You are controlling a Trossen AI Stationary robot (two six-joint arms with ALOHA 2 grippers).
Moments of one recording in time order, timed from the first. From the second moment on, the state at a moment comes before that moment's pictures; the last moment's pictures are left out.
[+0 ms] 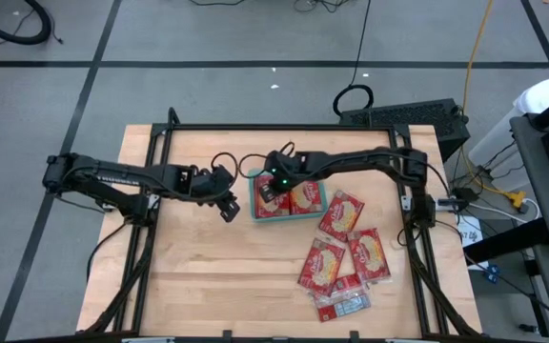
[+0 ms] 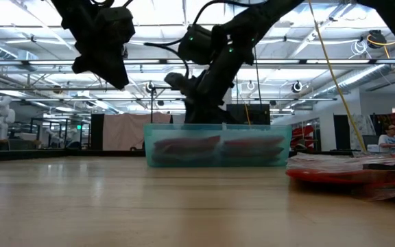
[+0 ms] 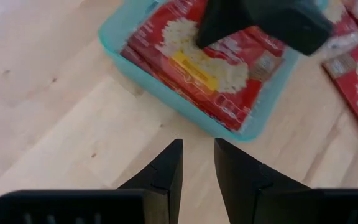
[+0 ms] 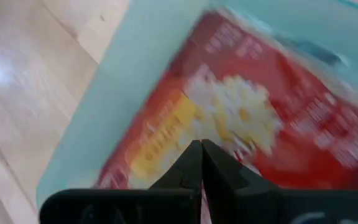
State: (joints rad) left arm -0.02 1.25 0.93 -0.66 -0.21 -0.69; right arm -0.21 2.00 1.42 -0.42 -0.10 0.74
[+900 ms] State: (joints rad) left arm -0.03 1.25 0.93 -0.65 -0.21 -0.60; right arm -0.24 1.77 1.42 -0.52 -0.13 0.67
